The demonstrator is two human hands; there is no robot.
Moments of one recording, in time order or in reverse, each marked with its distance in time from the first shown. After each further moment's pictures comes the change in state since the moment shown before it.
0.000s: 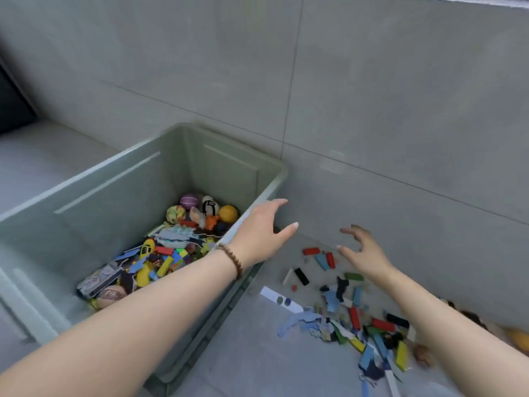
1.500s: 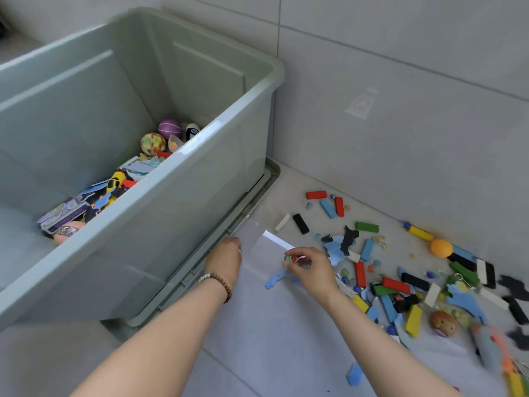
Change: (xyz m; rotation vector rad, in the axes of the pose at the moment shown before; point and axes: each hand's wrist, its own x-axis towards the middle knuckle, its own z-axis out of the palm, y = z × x) left_hand -0.053 -0.161 0.196 0.362 -0.121 -0.512; right_hand -0.005 0.135 0.163 0.231 -0.166 0.034
